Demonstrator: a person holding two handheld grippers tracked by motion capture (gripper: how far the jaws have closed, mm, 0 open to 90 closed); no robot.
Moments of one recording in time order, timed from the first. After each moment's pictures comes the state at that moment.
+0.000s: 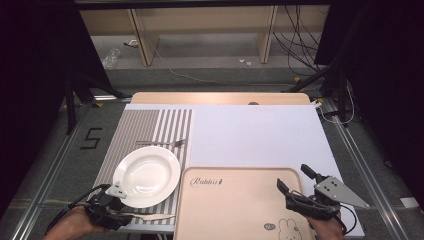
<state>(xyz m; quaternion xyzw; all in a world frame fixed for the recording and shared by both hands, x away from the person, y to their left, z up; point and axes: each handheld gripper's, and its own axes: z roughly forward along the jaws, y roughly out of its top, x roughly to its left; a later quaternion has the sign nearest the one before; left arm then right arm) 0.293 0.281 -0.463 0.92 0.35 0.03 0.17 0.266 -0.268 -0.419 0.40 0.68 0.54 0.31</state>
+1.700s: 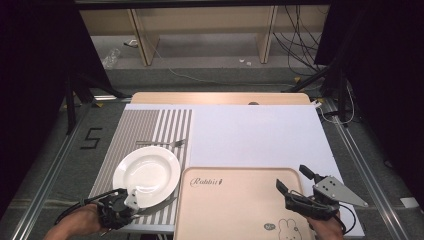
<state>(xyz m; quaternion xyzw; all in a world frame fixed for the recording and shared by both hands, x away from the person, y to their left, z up) 0.292 0.251 -0.462 0.97 0.21 0.04 0.07 0.267 -0.268 -0.420 0.40 0.68 0.53 0.30</state>
